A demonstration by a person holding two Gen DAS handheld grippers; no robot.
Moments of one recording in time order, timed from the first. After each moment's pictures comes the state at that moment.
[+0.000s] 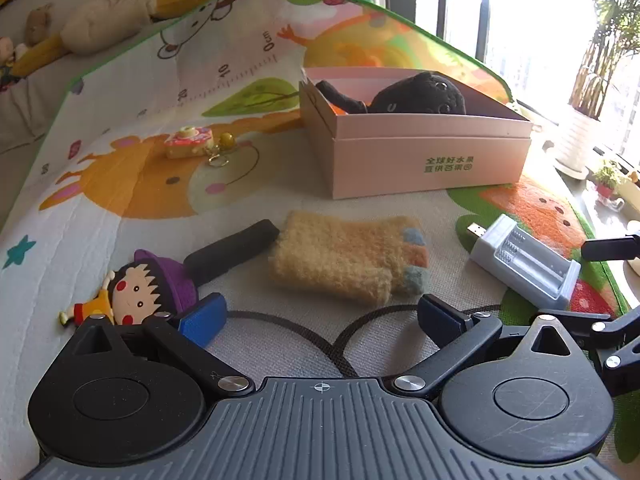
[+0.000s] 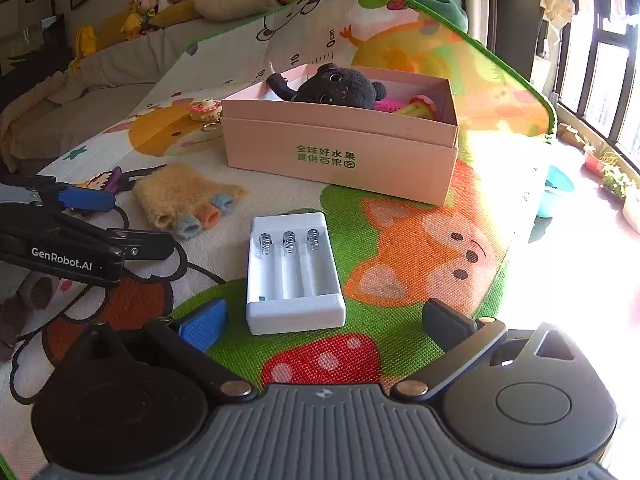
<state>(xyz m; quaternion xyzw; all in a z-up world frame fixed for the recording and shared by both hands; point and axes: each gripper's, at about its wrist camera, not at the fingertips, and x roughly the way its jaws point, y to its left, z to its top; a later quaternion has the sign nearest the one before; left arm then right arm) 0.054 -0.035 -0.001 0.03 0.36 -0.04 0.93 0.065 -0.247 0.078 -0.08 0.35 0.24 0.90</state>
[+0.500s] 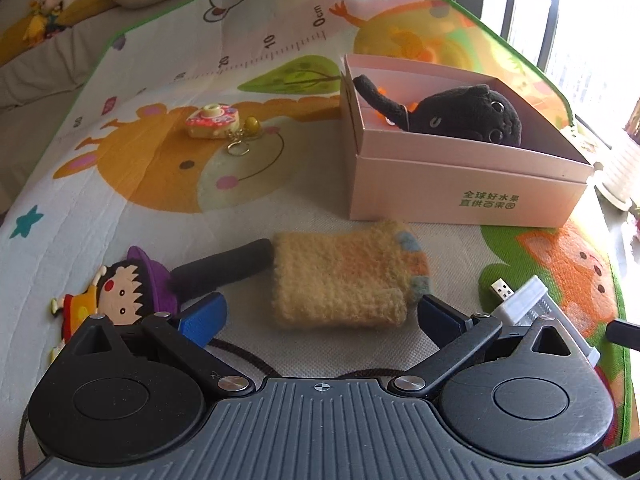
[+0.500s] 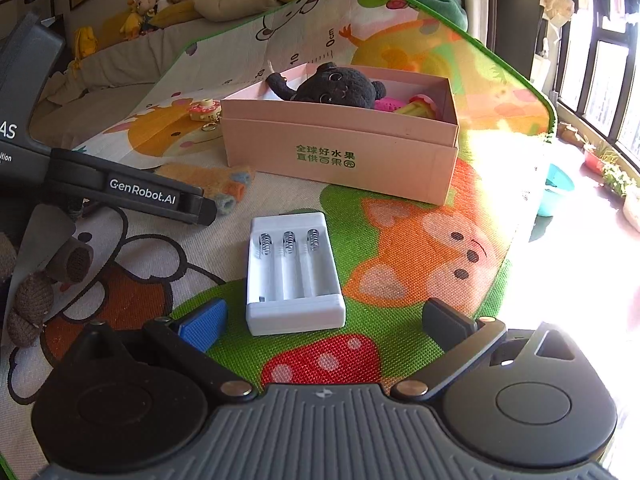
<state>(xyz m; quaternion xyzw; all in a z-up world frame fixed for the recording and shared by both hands) 0.094 -0.048 0.010 -0.05 0.40 0.04 0.91 0.063 -0.245 0.080 -0.08 0.35 0.24 0.90</state>
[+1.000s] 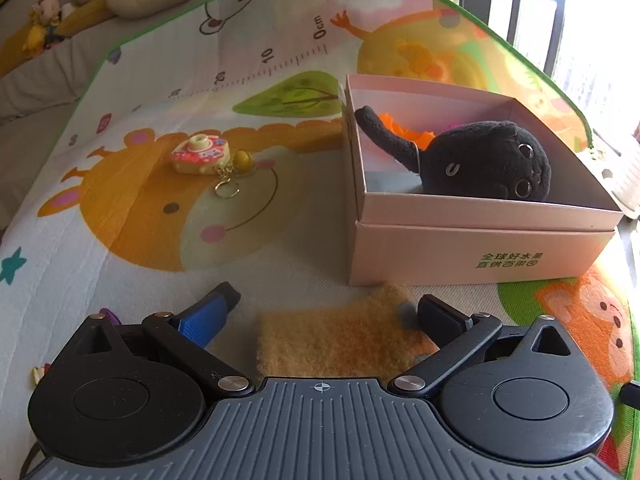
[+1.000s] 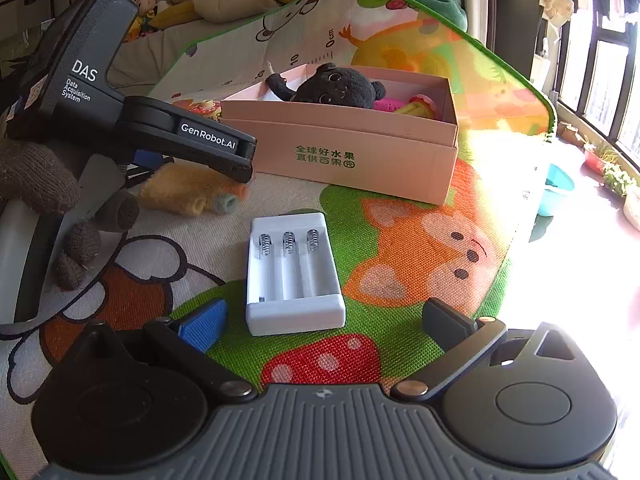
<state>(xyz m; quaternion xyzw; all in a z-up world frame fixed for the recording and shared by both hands) 0.135 -0.053 0.008 0.00 0.39 0.05 0.92 0.062 -0.245 0.081 -0.08 0.35 0.24 0.90</state>
